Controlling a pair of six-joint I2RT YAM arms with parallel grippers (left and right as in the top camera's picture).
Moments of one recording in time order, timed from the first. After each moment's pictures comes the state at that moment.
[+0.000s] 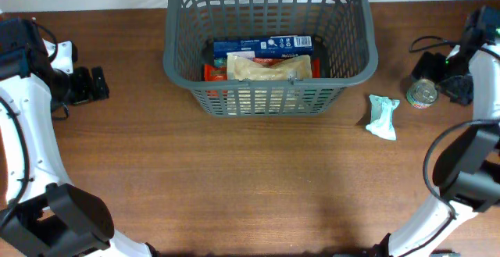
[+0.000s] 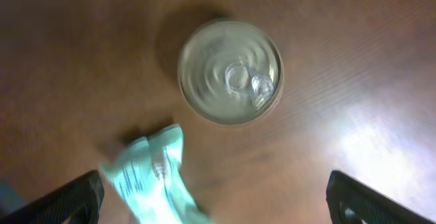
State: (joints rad) left arm 0.39 1.78 1.77 -1.24 0.08 0.13; right arm -0.39 2.07 1.84 -1.12 -0.01 0.24
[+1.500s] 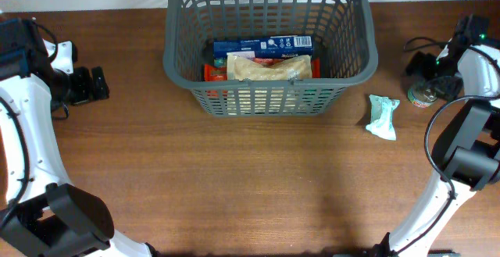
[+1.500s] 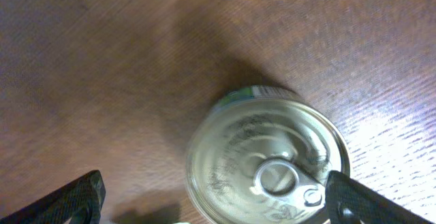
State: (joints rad) left arm 0.39 1.78 1.77 -1.24 0.08 0.13; right arm -0.41 2.26 1.90 -0.98 -0.10 0.22
